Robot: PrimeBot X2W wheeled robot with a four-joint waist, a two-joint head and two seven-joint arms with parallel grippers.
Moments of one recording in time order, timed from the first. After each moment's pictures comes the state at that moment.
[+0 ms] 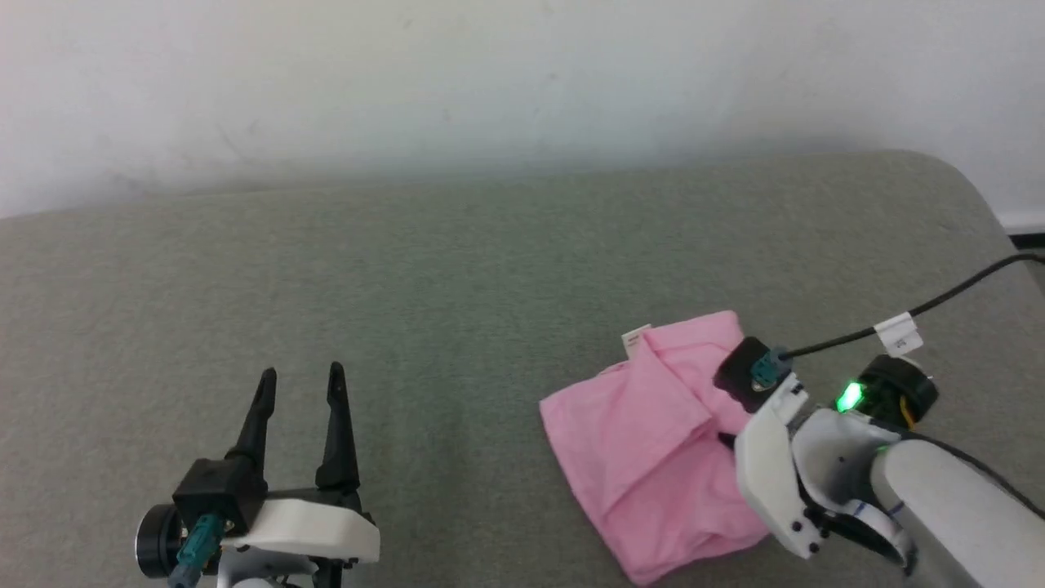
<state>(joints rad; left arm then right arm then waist) 0.01 0.14 -0.13 0.04 -0.27 0.12 -0.26 -0.41 -0.48 0.68 0.11 0.49 0.13 0.71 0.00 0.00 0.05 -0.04</state>
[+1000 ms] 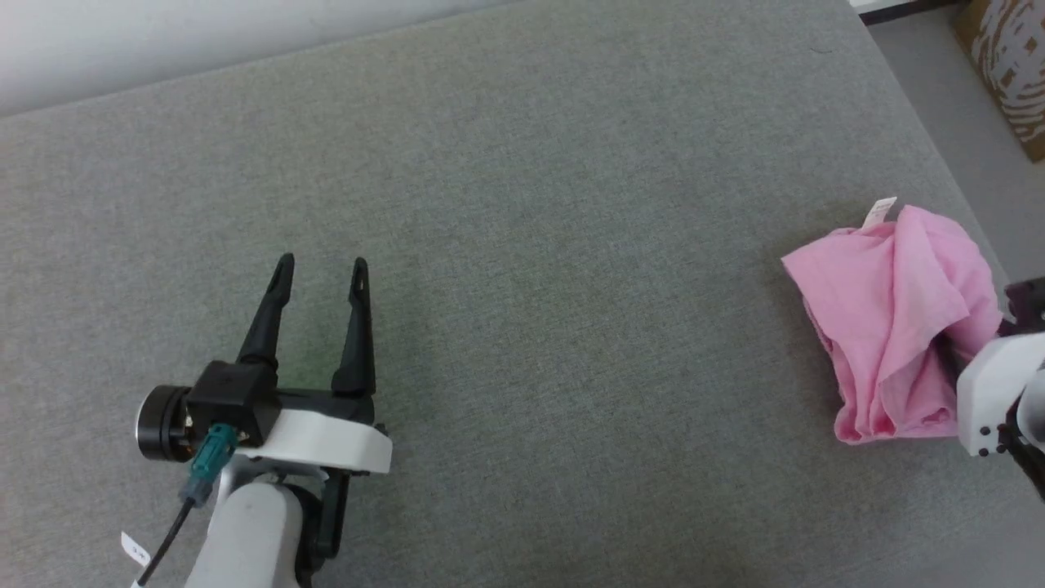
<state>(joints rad) -0.19 0.17 -0.17 0.04 -0.20 0.07 -0.26 -0.48 -0.50 0.23 0.74 0.32 0.13 0.13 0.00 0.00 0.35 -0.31</state>
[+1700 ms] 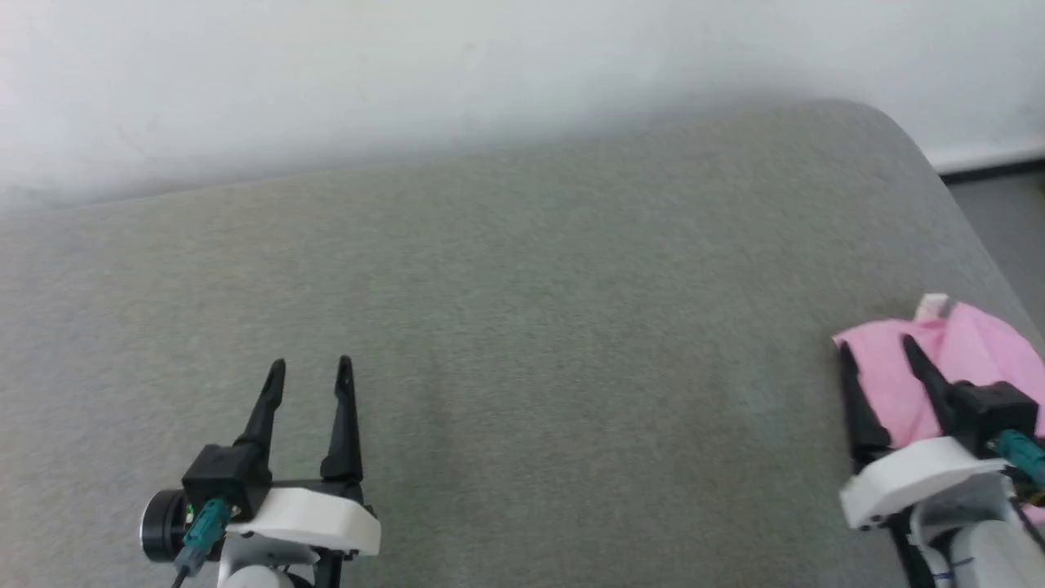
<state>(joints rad) -0.03 0.13 -0.12 0.09 -0.24 0.07 -0.26 -0.09 -0.13 -0.09 0.22 0.10 0.13 -0.12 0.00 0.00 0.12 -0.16</state>
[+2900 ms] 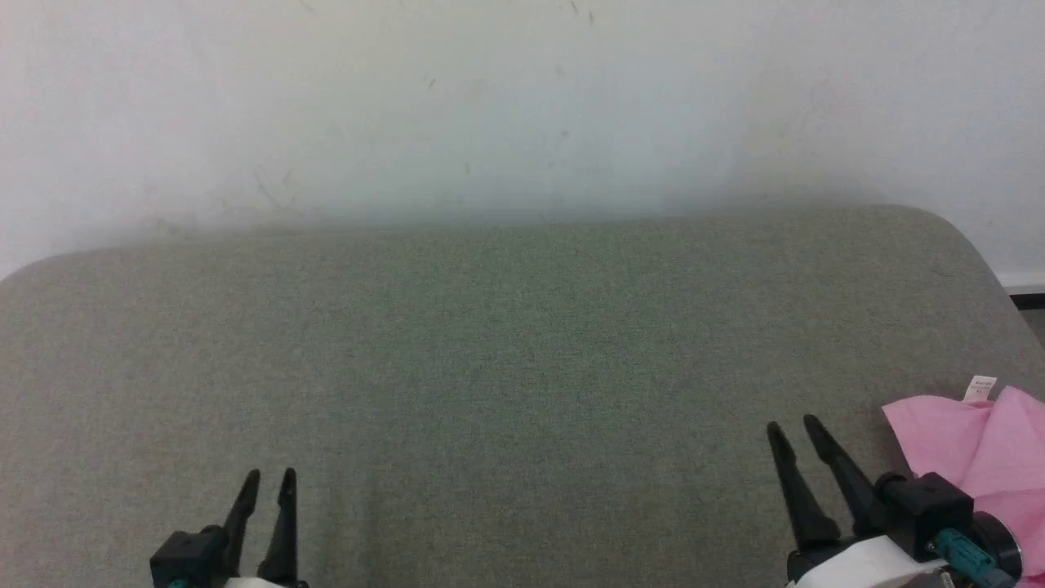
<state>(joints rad) 0.12 0.22 -0.07 0.19 -0.25 0.02 -0.26 0.17 -0.05 0.07 -0.09 0.10 0.13 -0.05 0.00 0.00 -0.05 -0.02</state>
